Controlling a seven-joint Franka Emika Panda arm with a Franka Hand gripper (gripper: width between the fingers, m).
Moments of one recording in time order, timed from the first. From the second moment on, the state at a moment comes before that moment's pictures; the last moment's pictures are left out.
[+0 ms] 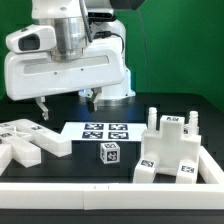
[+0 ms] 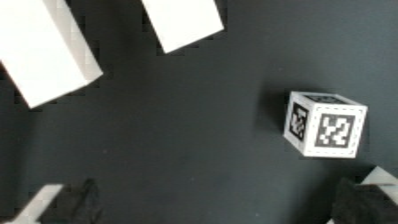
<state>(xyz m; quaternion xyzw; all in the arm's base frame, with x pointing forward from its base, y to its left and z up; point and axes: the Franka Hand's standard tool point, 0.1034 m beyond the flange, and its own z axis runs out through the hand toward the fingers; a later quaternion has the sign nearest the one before) 0.494 -0.092 0.094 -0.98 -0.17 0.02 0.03</state>
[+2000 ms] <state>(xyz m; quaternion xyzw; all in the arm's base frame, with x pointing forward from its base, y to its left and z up) 0.394 -0.141 0.006 -0.95 -0.31 0.05 0.04</state>
